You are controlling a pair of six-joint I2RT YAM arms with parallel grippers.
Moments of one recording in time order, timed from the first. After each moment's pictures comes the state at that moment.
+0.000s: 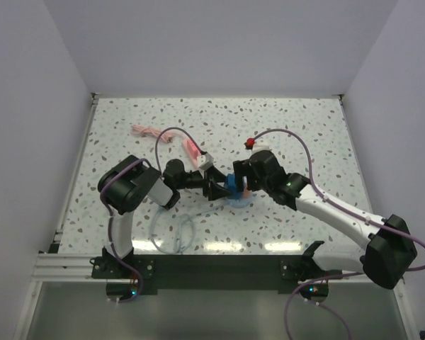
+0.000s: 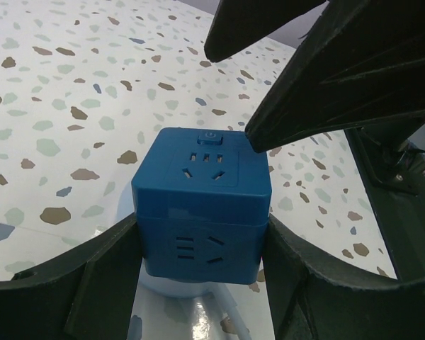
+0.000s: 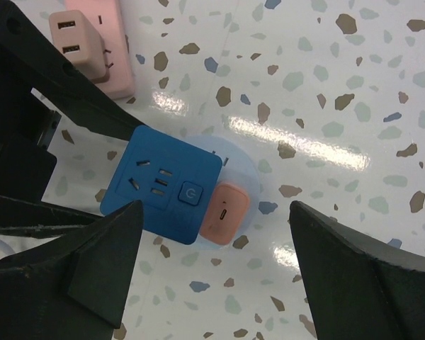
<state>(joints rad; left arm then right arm) -0.57 2.01 0.64 1.33 0.89 -0.28 0.73 1.22 0.84 -0.35 0.28 0.36</state>
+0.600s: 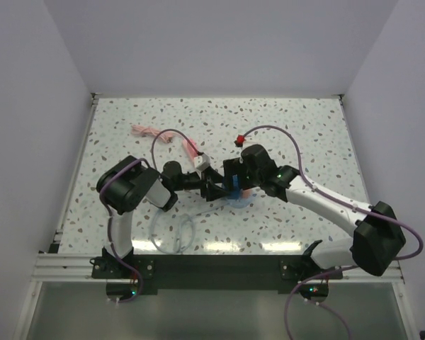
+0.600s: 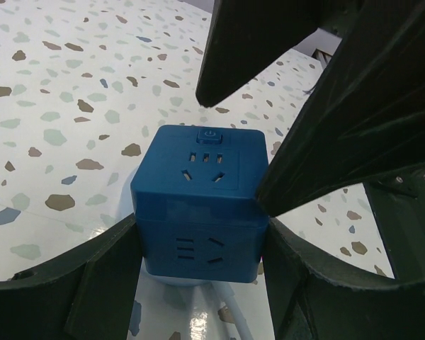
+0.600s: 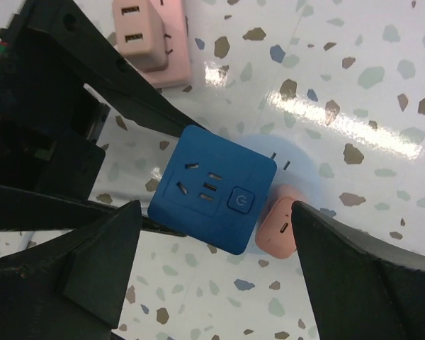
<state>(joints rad) -0.56 2.01 0.61 1.37 0.89 -0.32 0.74 1.32 0.93 -0.36 0.12 0.41</state>
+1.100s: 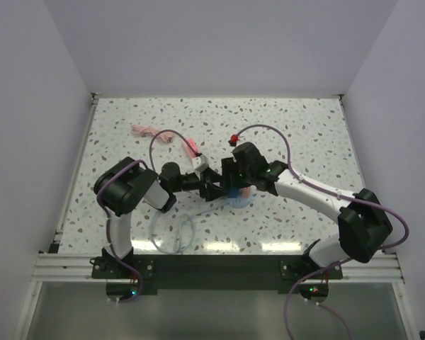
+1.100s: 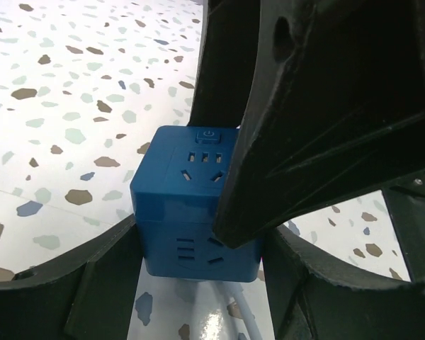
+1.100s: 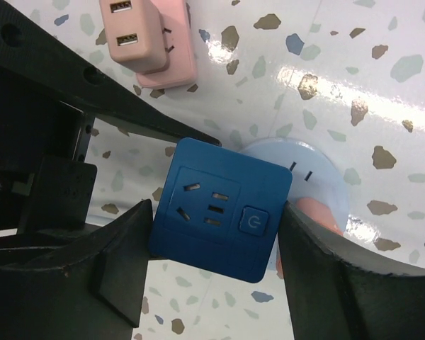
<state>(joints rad) -0.56 1.98 0.58 1.37 0.85 -0.28 0.74 1.47 0.99 -0.37 0.09 0.46</state>
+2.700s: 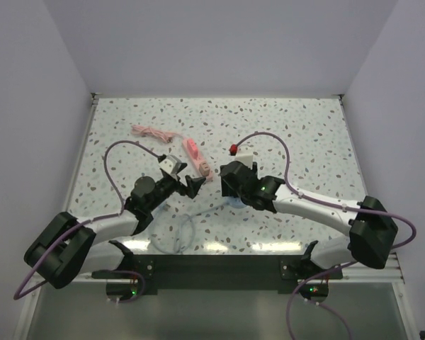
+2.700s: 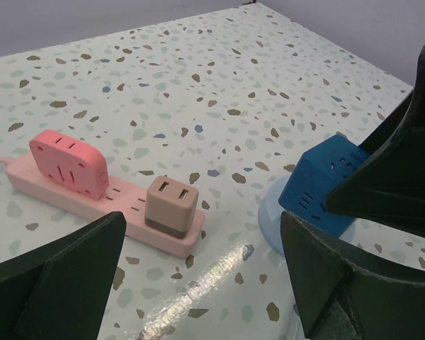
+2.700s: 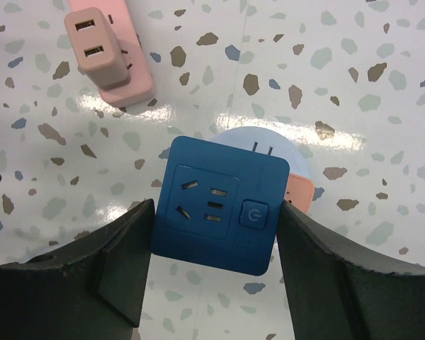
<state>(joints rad) -0.57 1.25 0.27 0.96 0.16 -0.14 0.96 1.39 0.95 -0.42 0.56 0.63</state>
